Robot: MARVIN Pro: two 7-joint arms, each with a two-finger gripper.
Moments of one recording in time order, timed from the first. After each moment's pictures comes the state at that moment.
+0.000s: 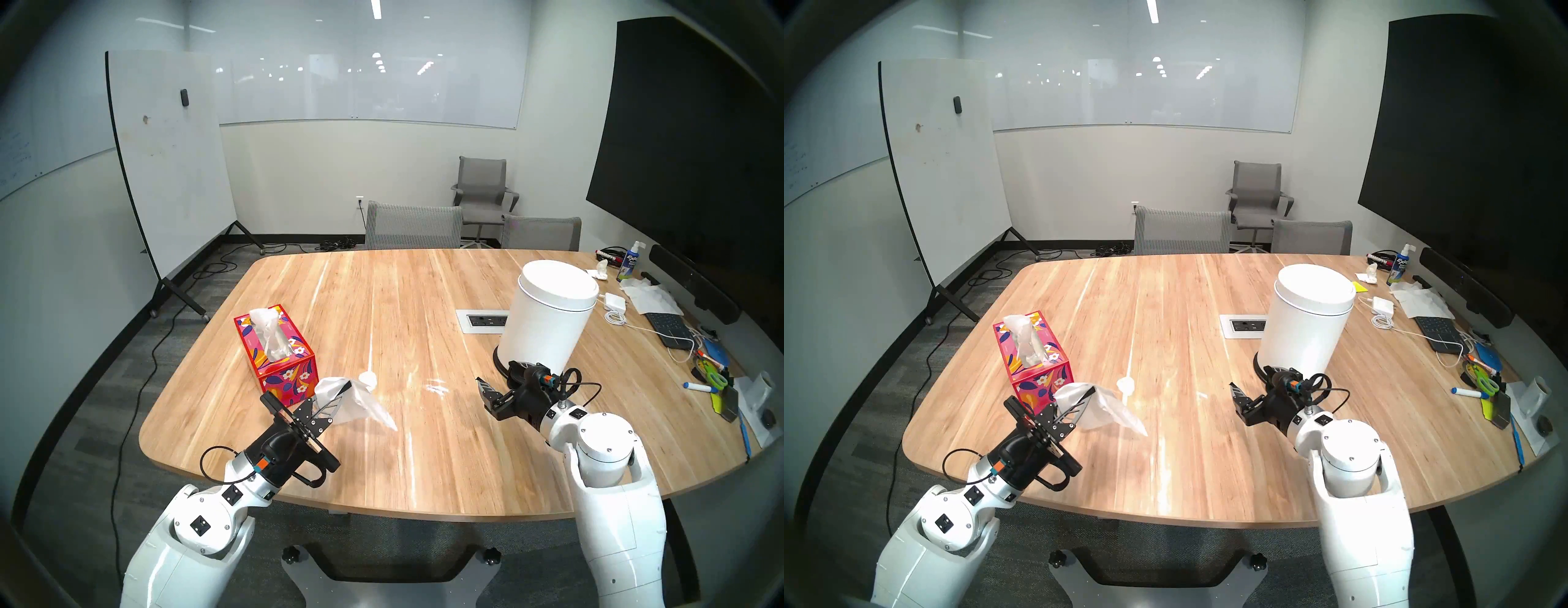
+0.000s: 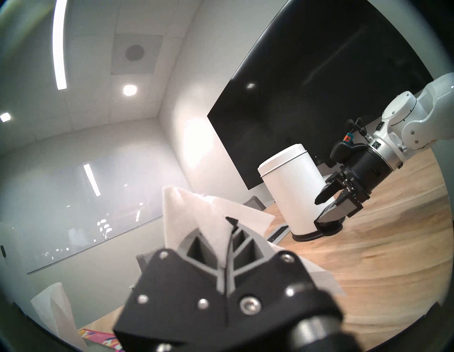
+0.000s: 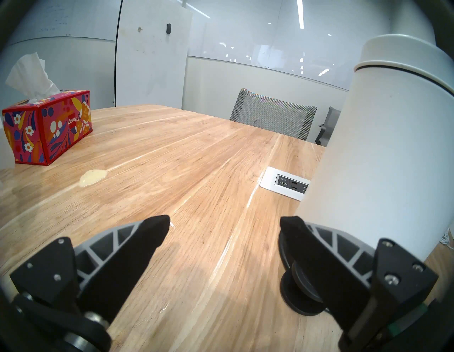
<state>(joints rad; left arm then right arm) 1.97 -1.21 -1.50 -1.83 0.05 -0.64 -0.36 -1.73 -1.40 1.73 -1.80 -0.13 0.23 0.55</state>
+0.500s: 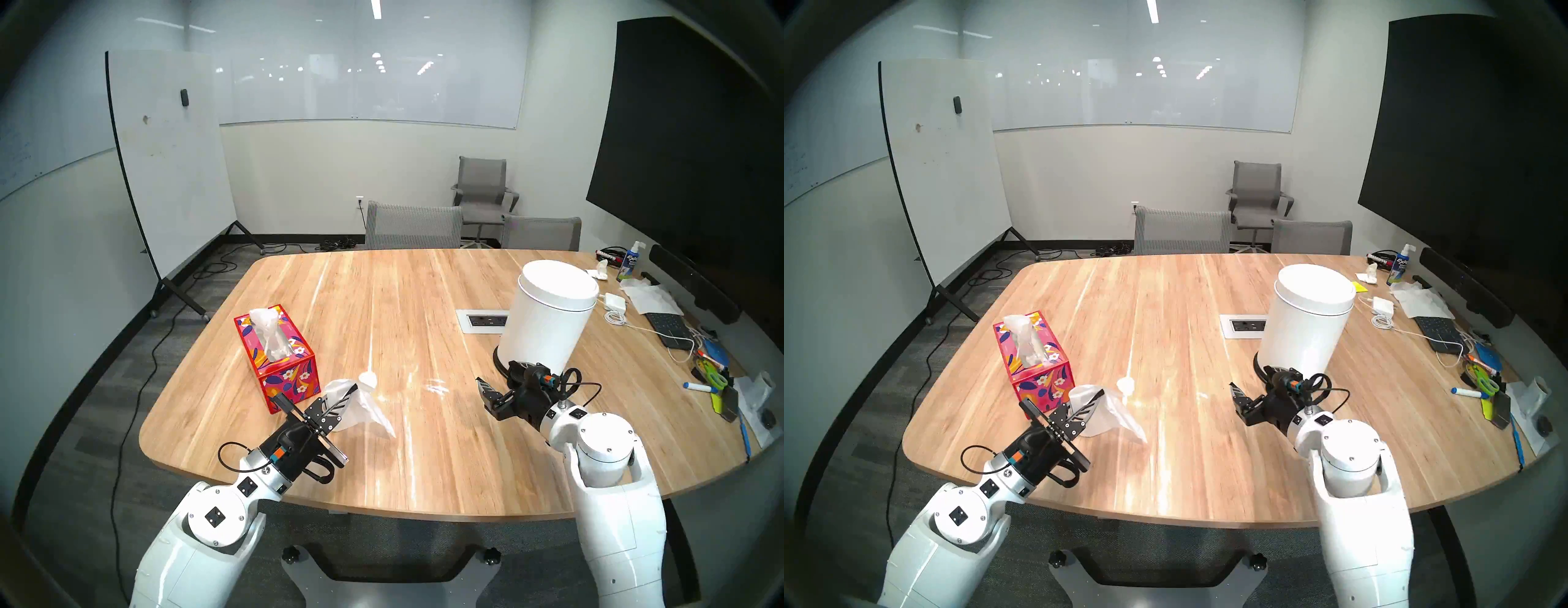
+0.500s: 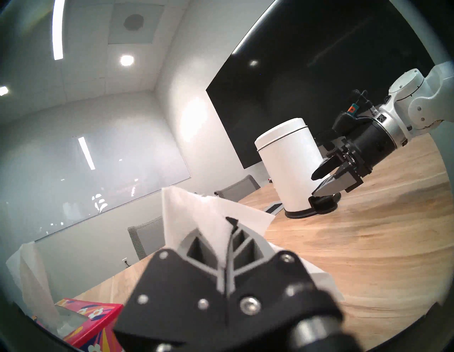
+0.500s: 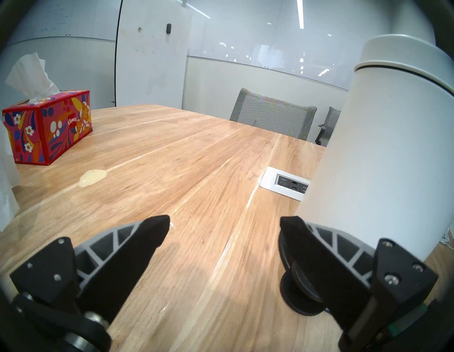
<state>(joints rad) 1.92 -1.24 -1.47 -1.80 0.06 -0.53 -0.35 -1.73 -1.40 1.73 -1.80 -0.13 0.23 0.55</state>
